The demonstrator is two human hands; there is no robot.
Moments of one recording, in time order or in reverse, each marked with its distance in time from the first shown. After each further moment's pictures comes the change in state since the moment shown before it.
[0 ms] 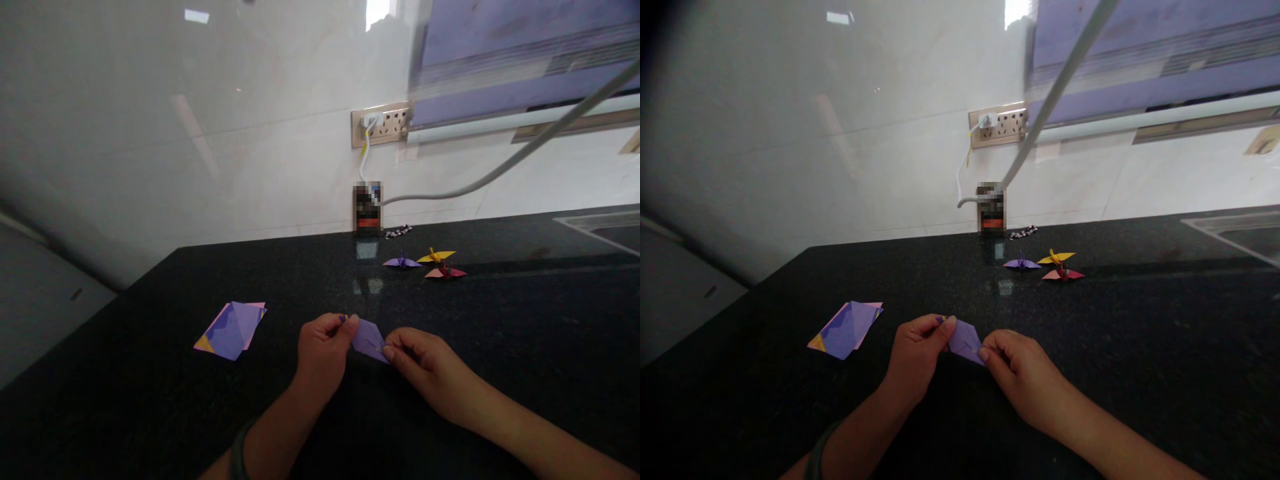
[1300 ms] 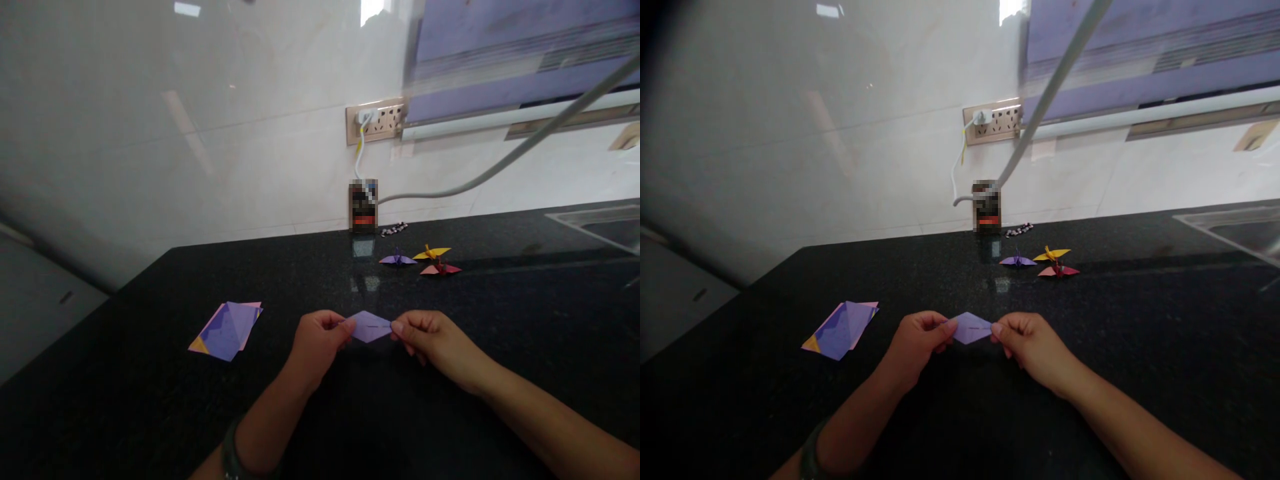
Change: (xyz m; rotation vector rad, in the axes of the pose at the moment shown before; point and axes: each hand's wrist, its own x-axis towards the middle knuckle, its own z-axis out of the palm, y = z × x) left_hand 0.016 -0.013 -0.008 0.016 -0.127 -0.206; right_hand 0.011 0.021 -0.011 0.383 -0.029 0.330
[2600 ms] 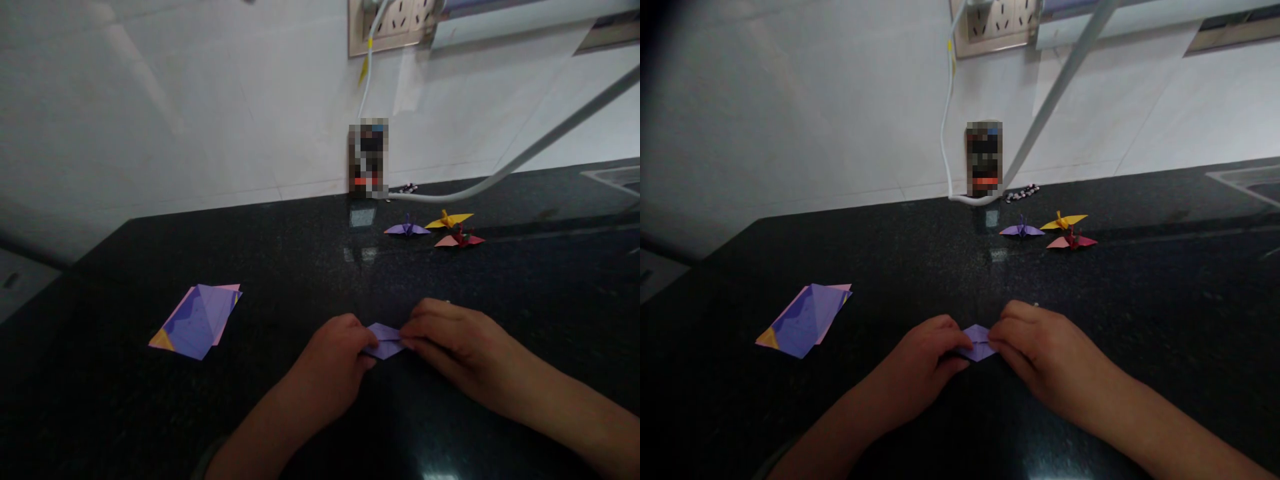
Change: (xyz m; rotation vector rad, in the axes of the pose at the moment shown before) left_hand 0.007 -0.014 0.004 0.735 -0.429 0.364; right_hand 0.009 0.009 -0.005 -0.741 -0.101 -0.474
